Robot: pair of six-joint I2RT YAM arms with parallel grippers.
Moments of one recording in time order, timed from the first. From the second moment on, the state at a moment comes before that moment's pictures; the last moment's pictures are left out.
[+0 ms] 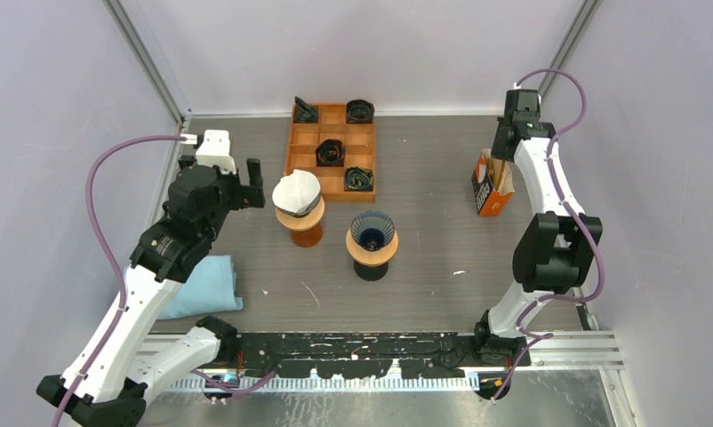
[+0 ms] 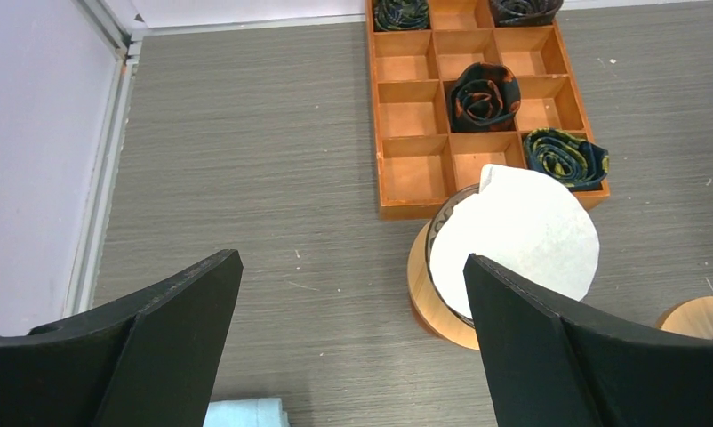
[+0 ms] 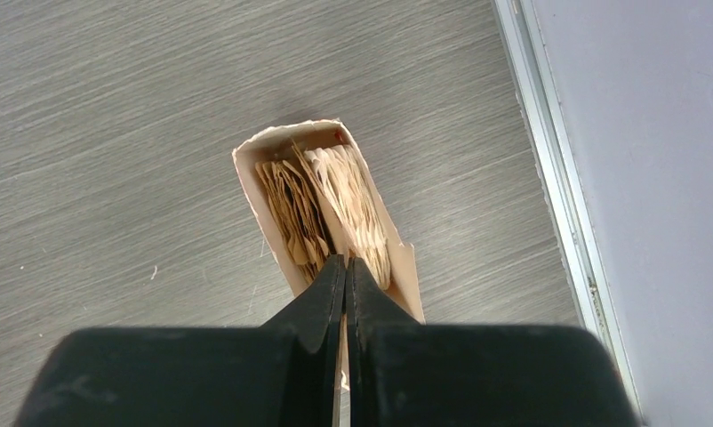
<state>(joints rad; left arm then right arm) -0.46 0.87 1.12 -0.56 -0.39 -0.10 -0.09 1.72 1.58 -0.69 0.25 0.15</state>
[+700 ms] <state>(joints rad) -0.46 0.86 1.12 -0.55 -0.28 -0.11 -0.09 1.67 1.58 -0.70 0.15 0.15</state>
